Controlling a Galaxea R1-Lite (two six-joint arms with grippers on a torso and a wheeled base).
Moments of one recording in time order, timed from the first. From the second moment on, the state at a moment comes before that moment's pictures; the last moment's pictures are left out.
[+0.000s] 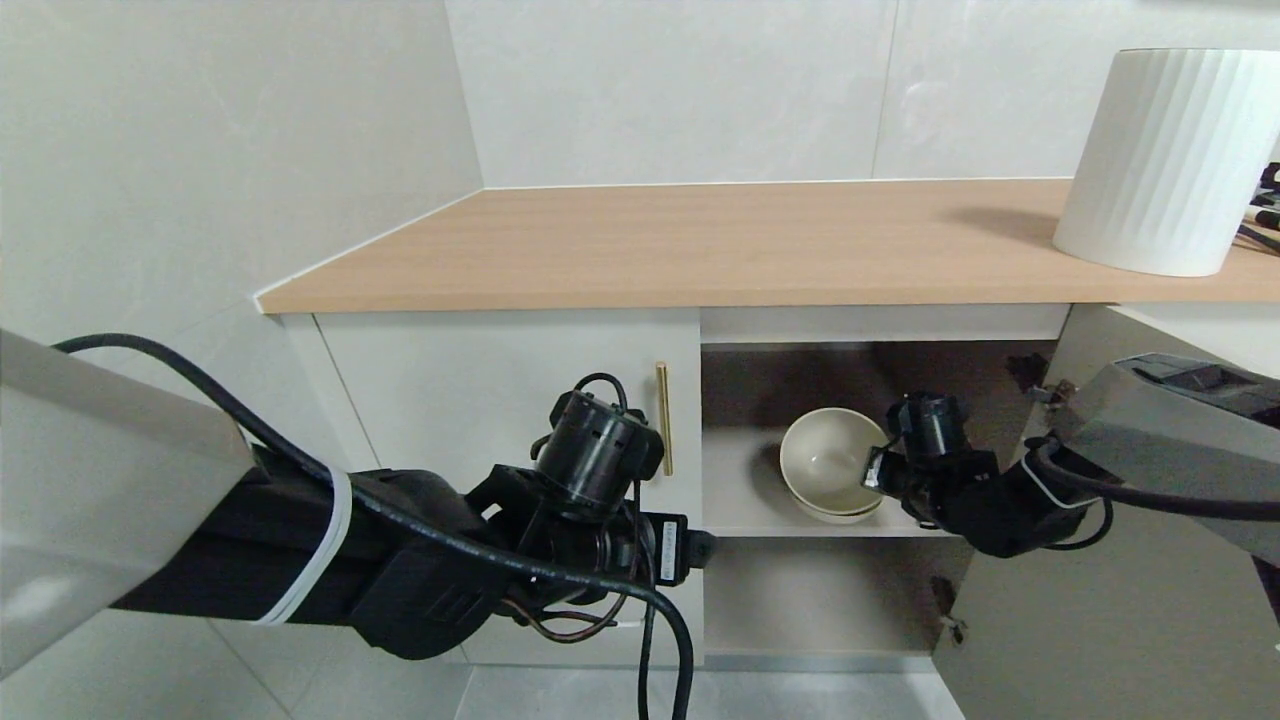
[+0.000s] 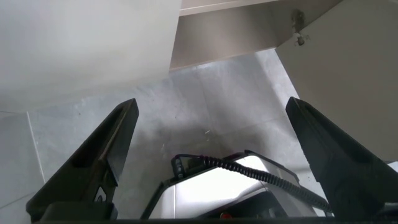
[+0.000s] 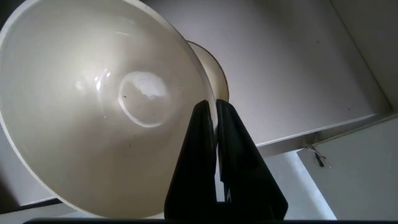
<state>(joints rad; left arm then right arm) -0.71 1.96 -1.00 -0.21 0.15 -0.46 0.29 2.35 -1.14 -0.65 -0.36 0.48</state>
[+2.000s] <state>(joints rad) -0.49 1.25 -0.73 -0.12 -0.03 -0.48 0.53 1.30 -0.77 0.26 -0.04 0.43</state>
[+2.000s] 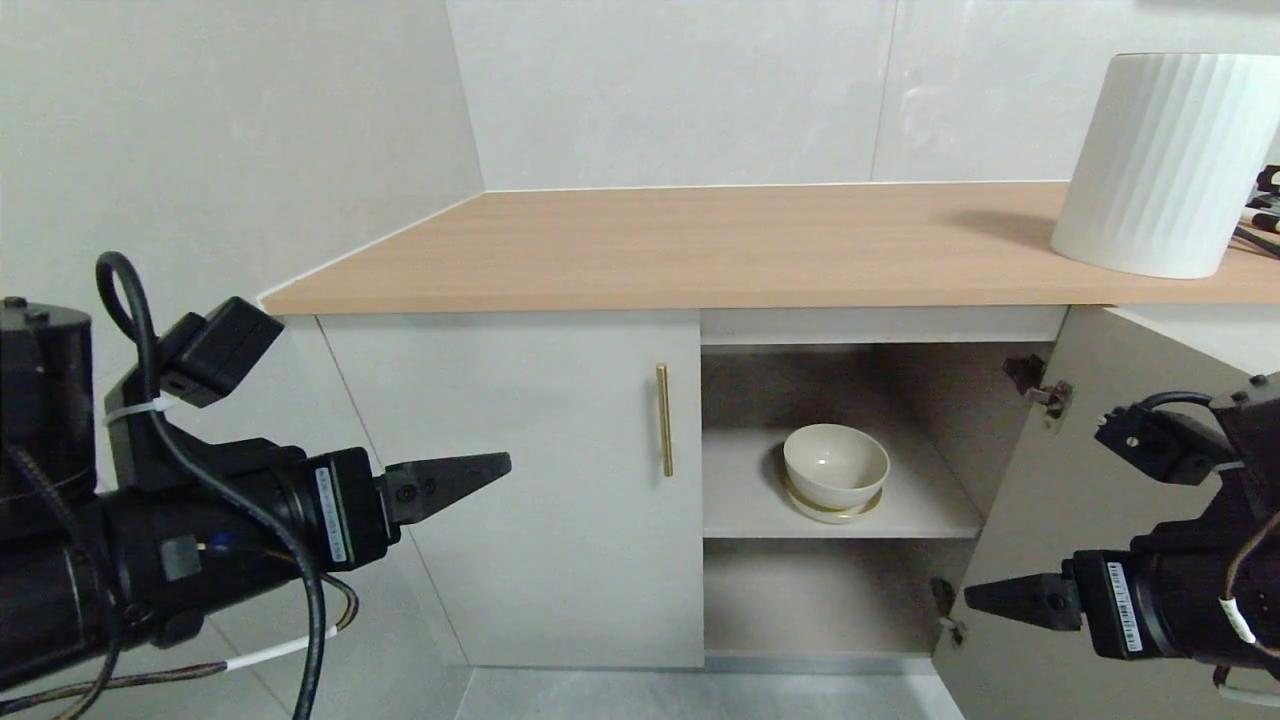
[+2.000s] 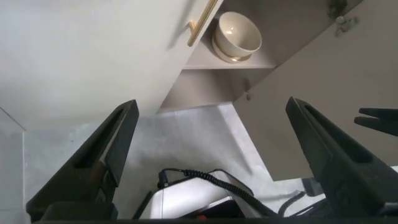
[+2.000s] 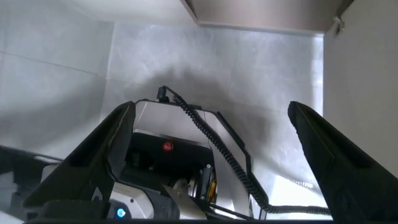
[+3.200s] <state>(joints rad) -0.49 1.25 -0.71 -0.12 -0.03 -0.48 0.53 1.33 -0.75 0.25 -0.05 0.44</state>
